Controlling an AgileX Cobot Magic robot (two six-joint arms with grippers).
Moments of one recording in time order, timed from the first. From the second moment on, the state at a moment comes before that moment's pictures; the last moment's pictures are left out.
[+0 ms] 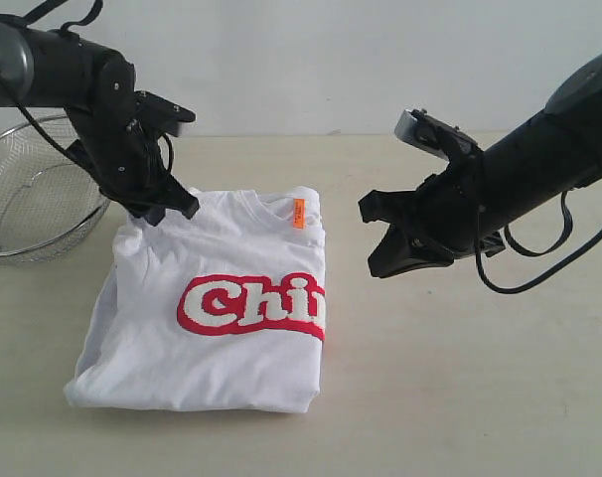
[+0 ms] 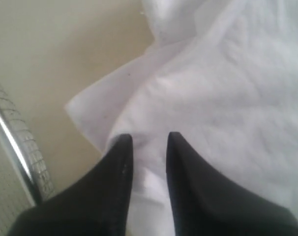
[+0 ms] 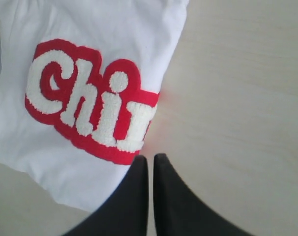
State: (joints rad) left arm -0.28 2.17 -1.61 0.18 0.80 0.09; right arm 0.12 1.79 -1.06 0.91 0.77 -0.63
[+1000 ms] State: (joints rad) left arm -0.29 1.99 -1.55 -0.03 1.09 0.16; right arm 0.12 1.95 -1.06 1.27 0.78 -0.86
